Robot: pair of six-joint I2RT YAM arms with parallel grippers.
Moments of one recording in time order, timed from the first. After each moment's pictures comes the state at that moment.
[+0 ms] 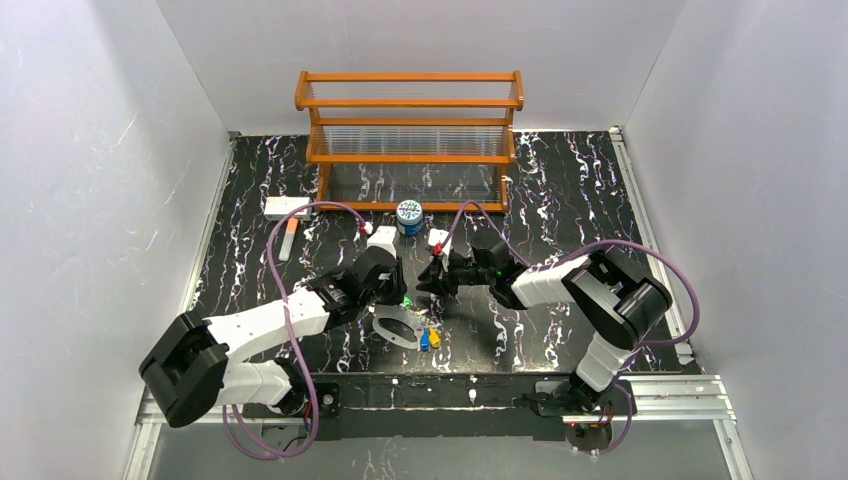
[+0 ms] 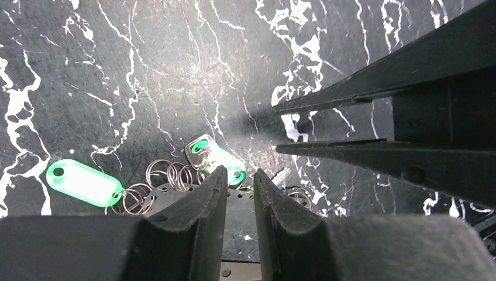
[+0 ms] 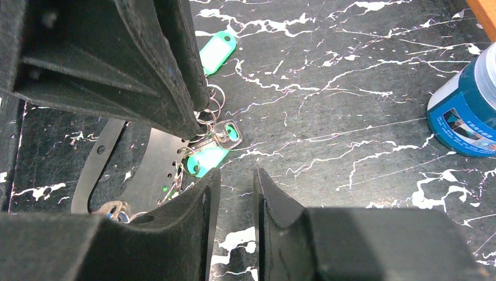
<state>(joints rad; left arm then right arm) -0.84 1.23 0.61 -0.14 -0.21 -0.57 0.76 1.70 0.63 0.70 -0.65 -0.18</state>
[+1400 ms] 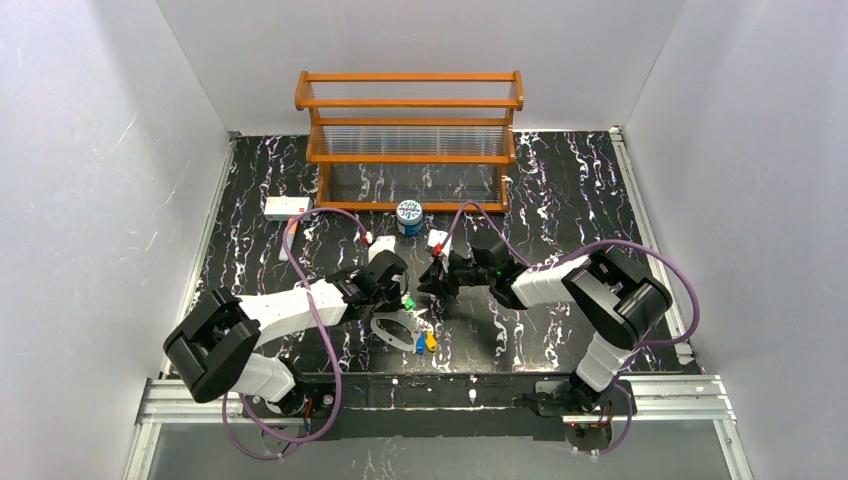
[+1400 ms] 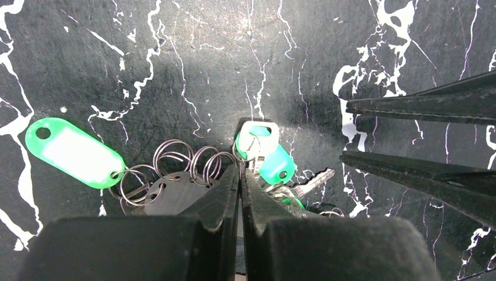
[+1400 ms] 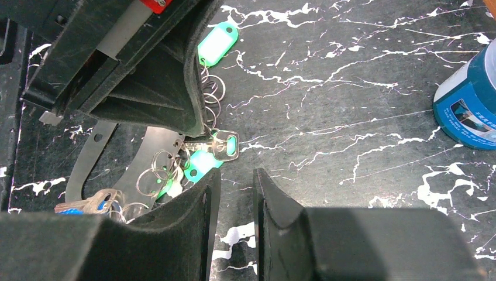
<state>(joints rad) -0.84 1.38 0.64 -0.22 -0.26 -0.73 0.76 1.70 0.63 0.67 -0.65 -0.18</state>
